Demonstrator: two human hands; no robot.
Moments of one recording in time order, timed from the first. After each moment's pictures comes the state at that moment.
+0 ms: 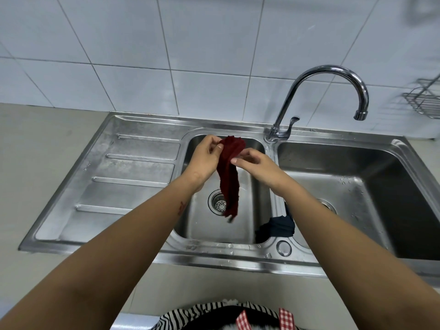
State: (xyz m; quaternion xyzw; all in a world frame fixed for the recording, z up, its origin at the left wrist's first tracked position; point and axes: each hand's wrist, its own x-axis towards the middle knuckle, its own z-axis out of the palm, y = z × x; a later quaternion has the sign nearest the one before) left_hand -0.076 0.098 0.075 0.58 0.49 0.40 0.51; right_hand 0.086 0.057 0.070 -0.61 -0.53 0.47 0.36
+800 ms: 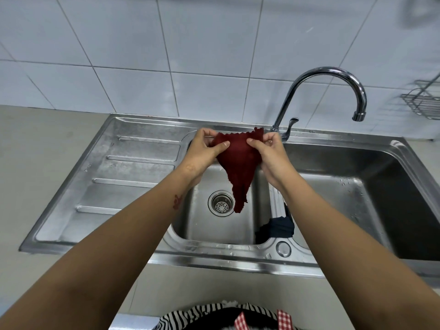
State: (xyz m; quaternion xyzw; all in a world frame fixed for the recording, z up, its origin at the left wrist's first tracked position) left_hand -0.081 0.105 0.089 0.50 0.45 0.44 0.60; right_hand 0.085 0.071 0.089 -0.54 -0.32 0.49 0.61
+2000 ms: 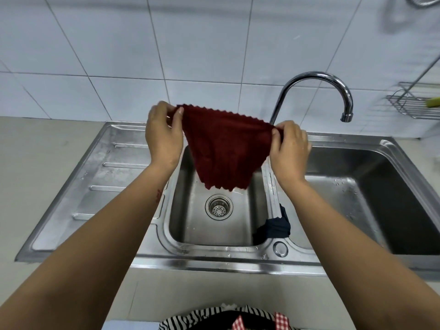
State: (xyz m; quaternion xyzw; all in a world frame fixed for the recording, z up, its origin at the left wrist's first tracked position) left_hand -0.124 0.127 0.124 0.63 0.52 0.56 0.13; right_hand 0.116 0.052 0.102 -0.74 -0.54 -0.09 0.39
